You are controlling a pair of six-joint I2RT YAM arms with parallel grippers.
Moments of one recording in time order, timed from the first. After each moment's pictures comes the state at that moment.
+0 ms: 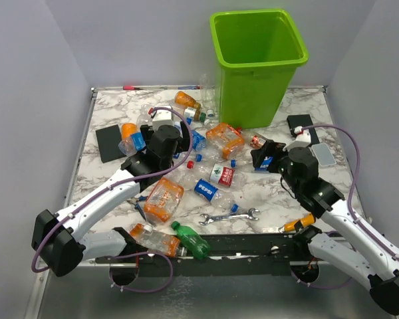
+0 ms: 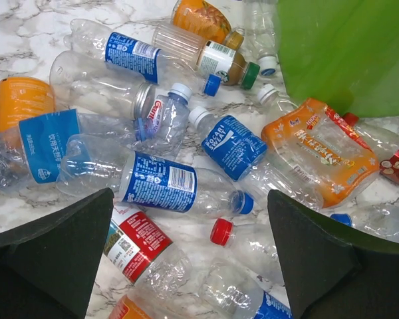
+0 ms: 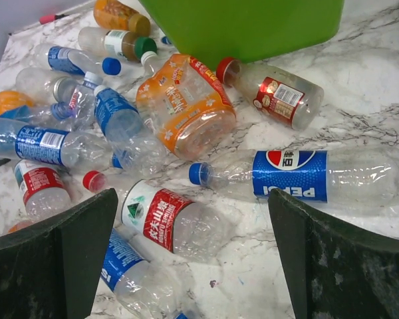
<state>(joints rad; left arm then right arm) -0.71 1.18 0.97 -0.24 -0.61 -0.41 0.57 0.78 0.68 -0.22 0.33 0.50</state>
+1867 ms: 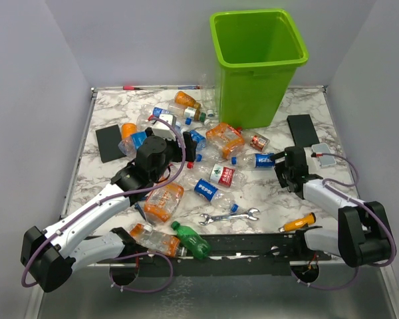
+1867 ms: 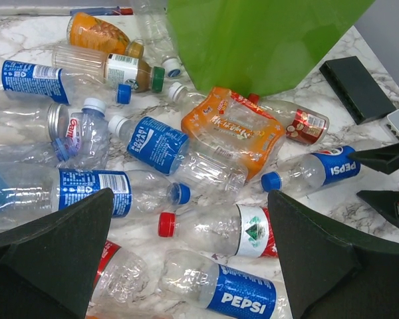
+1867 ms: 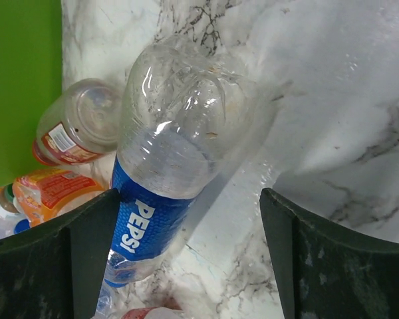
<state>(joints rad) -0.72 1.01 0.82 -0.04 -0.32 -0.32 0.19 1.23 0.46 -0.02 0.28 1.27</state>
